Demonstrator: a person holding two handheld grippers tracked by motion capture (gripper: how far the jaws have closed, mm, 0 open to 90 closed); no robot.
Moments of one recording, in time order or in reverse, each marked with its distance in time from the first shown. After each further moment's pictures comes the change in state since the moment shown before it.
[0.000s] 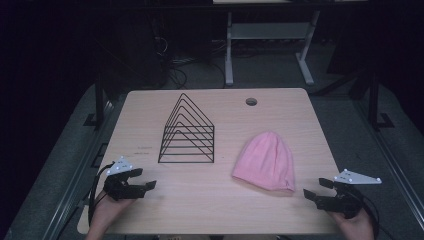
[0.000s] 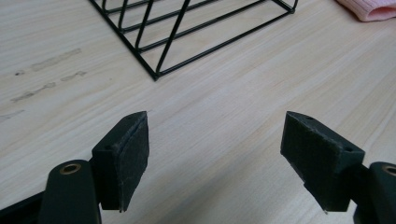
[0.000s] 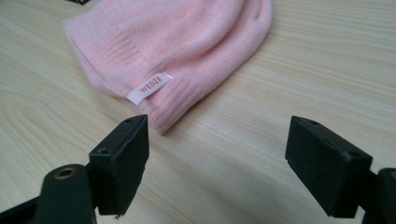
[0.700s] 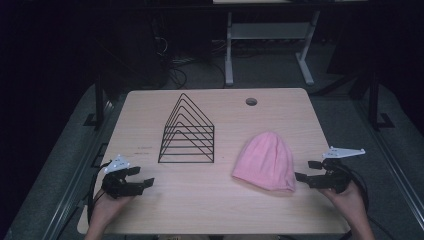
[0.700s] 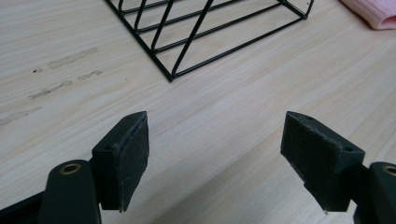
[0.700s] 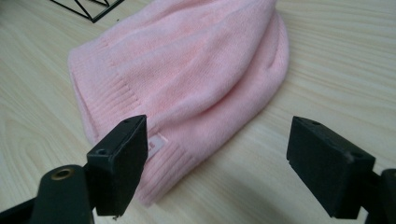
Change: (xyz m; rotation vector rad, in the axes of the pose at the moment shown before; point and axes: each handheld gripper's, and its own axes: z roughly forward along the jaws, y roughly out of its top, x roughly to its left) left arm 0.010 -0.001 -0.002 -0.020 0.022 -0.040; right arm -0.018 0.056 0.031 0.074 0.104 -0.040
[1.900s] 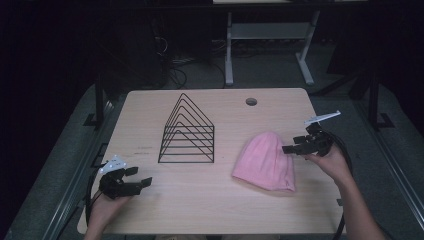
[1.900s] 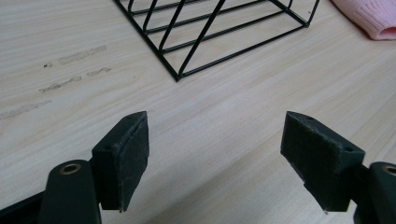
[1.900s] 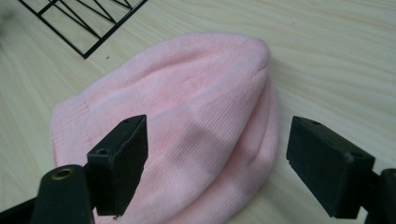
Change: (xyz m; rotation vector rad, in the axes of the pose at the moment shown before) left arm 0.003 -0.003 -0.004 -0.026 -0.003 -0.035; right arm -0.037 0.084 0.048 0.121 0.099 0.026
